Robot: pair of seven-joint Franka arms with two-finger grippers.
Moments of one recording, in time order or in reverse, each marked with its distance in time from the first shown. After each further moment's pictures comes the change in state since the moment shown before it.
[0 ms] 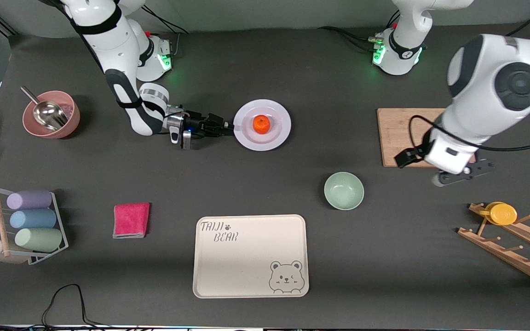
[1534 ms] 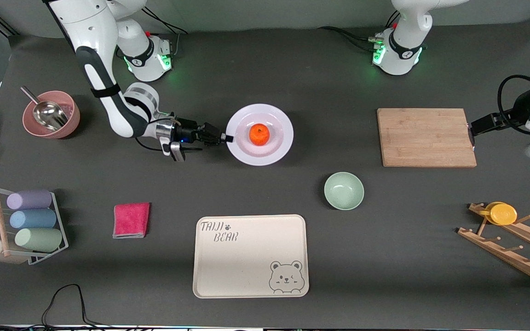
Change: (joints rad) left arm 0.230 -0.046 -0.067 0.158 0.024 -0.328 0.233; right arm -0.121 -0.141 0.019 0.177 -0.114 0.018 0.275
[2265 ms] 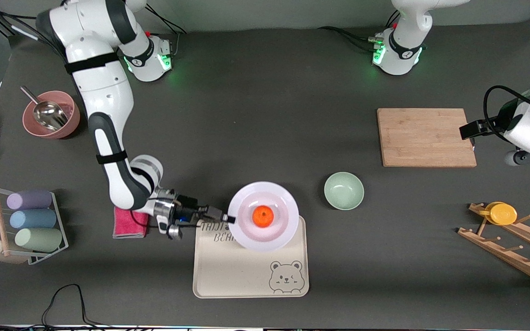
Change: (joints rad) left arm -0.047 0.023 0.013 0.003 0.020 -0.004 -0.003; right arm -0.013 0.566 -0.129 0.893 -0.153 0.069 0.331
